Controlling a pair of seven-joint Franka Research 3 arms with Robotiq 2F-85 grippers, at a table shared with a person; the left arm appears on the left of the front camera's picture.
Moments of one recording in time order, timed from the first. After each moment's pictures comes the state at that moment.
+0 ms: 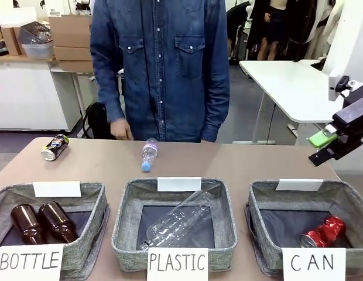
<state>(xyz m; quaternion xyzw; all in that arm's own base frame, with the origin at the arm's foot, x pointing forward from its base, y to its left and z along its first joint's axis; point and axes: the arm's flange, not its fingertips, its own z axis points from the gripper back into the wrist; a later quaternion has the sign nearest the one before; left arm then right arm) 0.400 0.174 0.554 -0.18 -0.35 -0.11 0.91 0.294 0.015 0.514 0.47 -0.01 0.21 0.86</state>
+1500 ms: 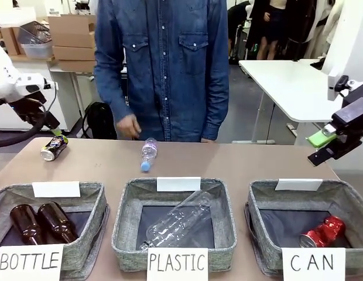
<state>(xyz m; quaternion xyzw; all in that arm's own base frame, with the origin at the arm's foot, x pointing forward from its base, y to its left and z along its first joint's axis) 0.618 0.074 0.394 -0.04 -0.15 -0.23 0.96 0.294 0.015 0.514 0.47 -0.01 0.21 0.86</state>
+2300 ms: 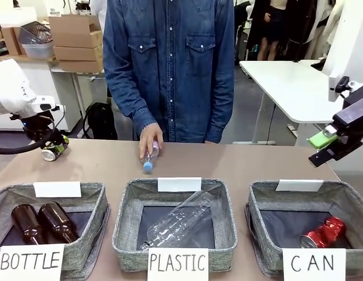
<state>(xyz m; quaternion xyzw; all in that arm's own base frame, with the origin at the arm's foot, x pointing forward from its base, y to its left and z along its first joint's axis) 0.660 0.096 0.316 -0.05 -0.06 -0.20 0.98 0.295 0.015 0.514 0.47 -0.01 0.21 0.86</state>
